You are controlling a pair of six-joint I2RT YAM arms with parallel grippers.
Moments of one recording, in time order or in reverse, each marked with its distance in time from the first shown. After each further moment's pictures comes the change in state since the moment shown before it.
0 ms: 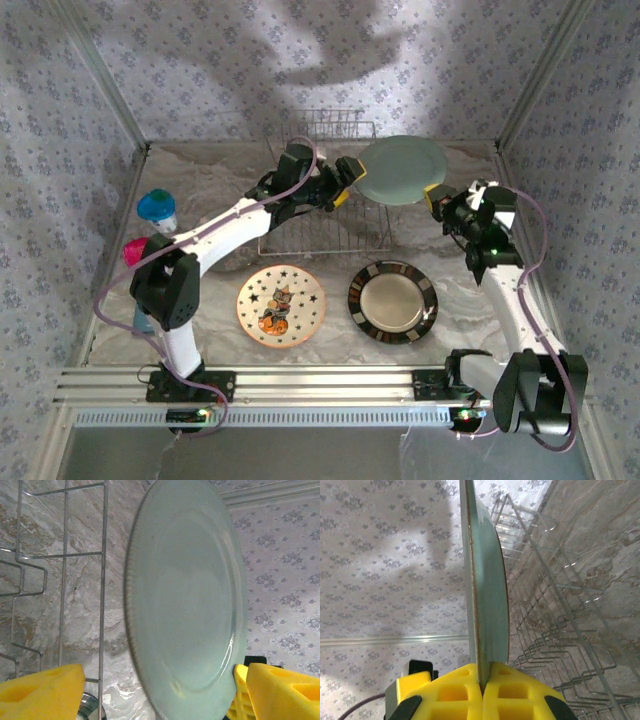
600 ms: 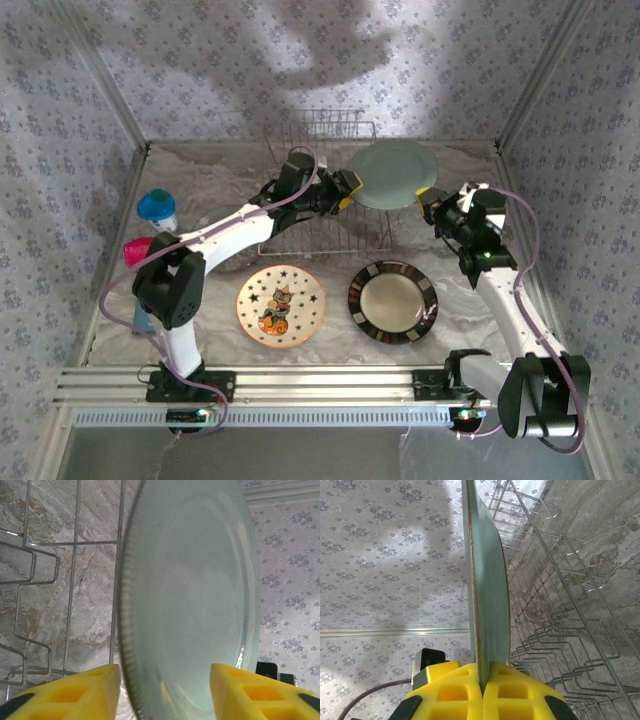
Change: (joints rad) left arm -0.005 0.011 -0.069 0.083 0.003 -0.046; right arm 0.070 -0.013 -0.023 0.007 0.054 0.000
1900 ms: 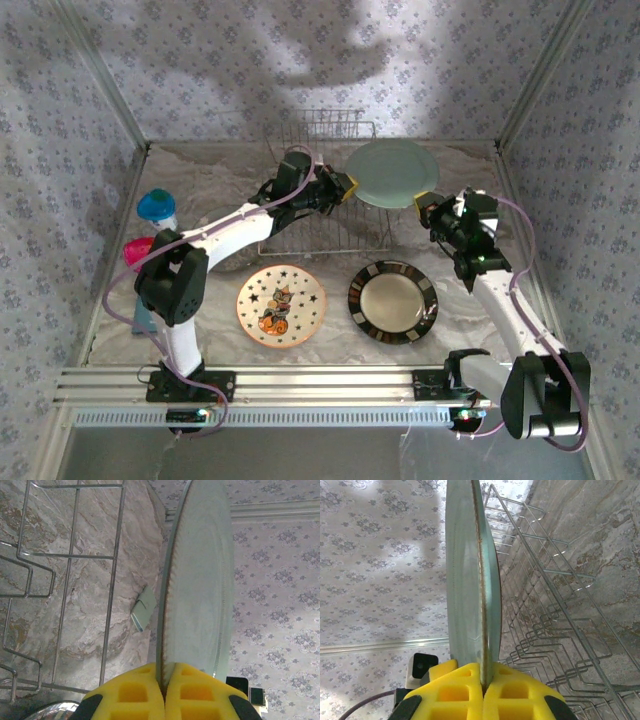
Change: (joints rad) left arm 0.021 0.023 -0.008 0.068 0.003 -0.065; right arm 0.045 0.009 -0.045 0.031 0.082 0.051
